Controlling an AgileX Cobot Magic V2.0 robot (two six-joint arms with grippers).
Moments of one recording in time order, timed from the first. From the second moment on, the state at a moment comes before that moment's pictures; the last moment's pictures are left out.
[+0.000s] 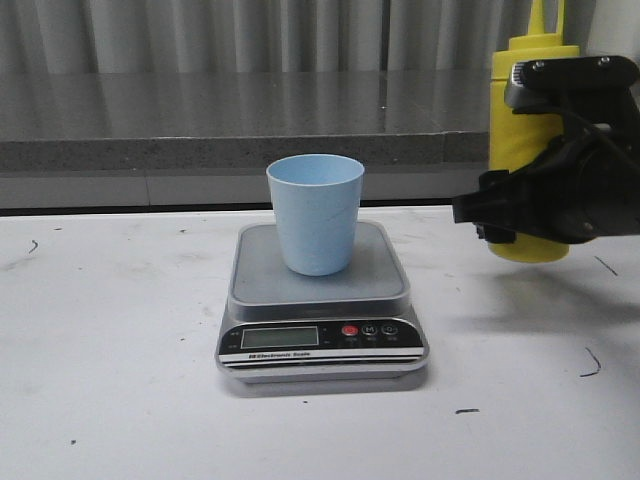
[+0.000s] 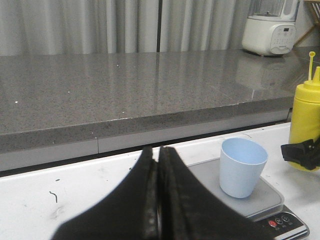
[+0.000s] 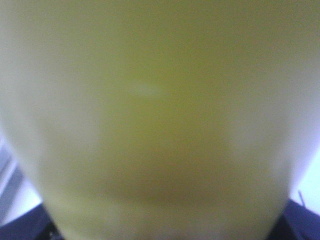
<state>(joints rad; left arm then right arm) -0.37 0.27 -0.35 0.00 0.20 -0.05 0.37 1.78 -0.62 0.47 -0.74 -0.22</state>
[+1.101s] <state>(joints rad) -0.37 0.27 -0.35 0.00 0.20 -0.05 0.37 1.96 -0.52 0.34 -1.08 -0.12</state>
